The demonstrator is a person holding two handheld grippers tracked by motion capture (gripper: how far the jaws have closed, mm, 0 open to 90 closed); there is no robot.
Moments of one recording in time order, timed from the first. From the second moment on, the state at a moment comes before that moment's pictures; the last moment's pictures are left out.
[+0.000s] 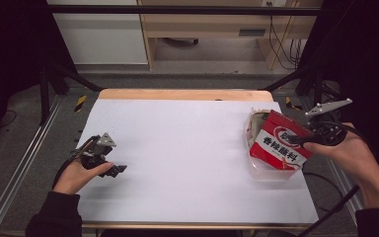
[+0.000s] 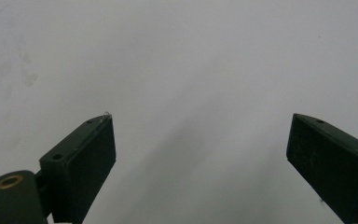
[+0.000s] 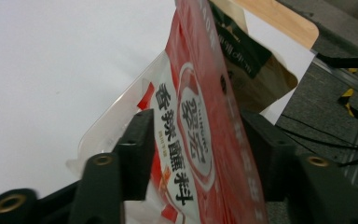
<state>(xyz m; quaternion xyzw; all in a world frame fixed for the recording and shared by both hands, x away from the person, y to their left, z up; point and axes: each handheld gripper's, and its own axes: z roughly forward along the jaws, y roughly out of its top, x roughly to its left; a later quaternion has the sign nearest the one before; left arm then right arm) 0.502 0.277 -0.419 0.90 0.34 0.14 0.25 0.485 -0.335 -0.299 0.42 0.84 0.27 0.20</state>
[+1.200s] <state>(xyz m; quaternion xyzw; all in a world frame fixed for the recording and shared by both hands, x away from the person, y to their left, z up) 0.501 0.278 -0.418 0.89 0.34 0.16 0.27 0.523 -0.246 -0.259 0.42 0.81 0.29 0.28</state>
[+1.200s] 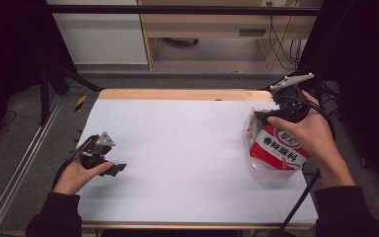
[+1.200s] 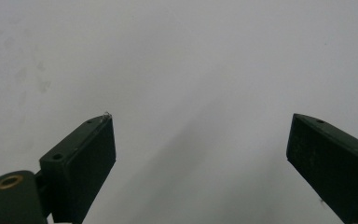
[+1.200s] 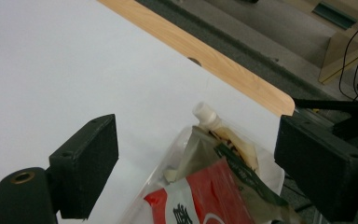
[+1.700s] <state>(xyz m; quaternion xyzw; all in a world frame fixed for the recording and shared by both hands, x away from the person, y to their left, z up) 0.501 0.281 -0.421 0.88 0.34 0.19 0.29 0.530 -0.217 -0.253 0.42 0.80 0.33 0.28</state>
